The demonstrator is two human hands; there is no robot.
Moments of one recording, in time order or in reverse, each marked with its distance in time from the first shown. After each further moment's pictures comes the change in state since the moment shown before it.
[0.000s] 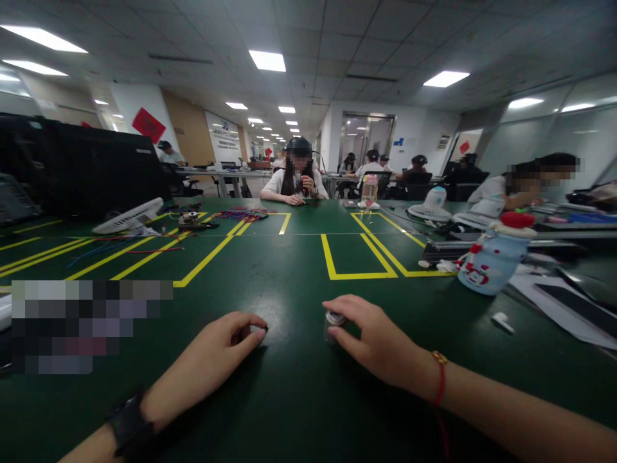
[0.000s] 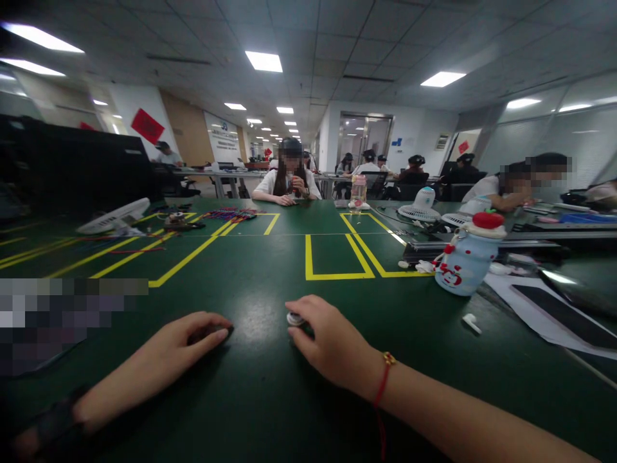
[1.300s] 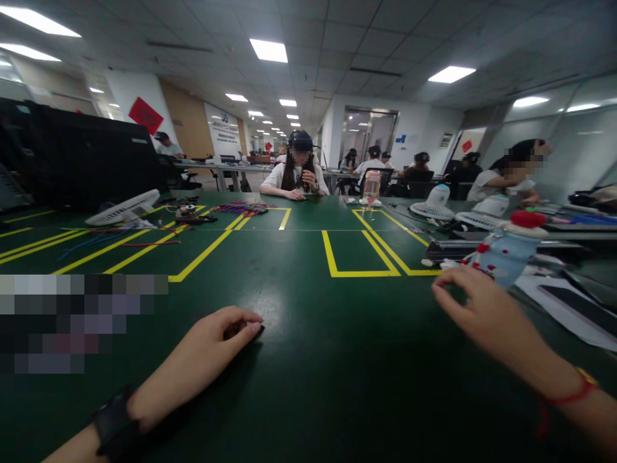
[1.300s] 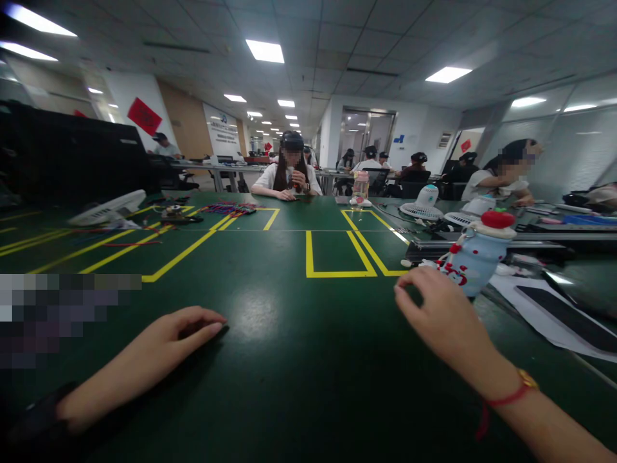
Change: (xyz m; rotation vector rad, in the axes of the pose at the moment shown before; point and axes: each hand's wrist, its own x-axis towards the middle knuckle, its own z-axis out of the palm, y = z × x) left_hand 0.004 -0.006 -0.004 -0.047 0.015 -0.029; right_hand -0.051 0.062 -0.101 -0.621 0.272 0.287
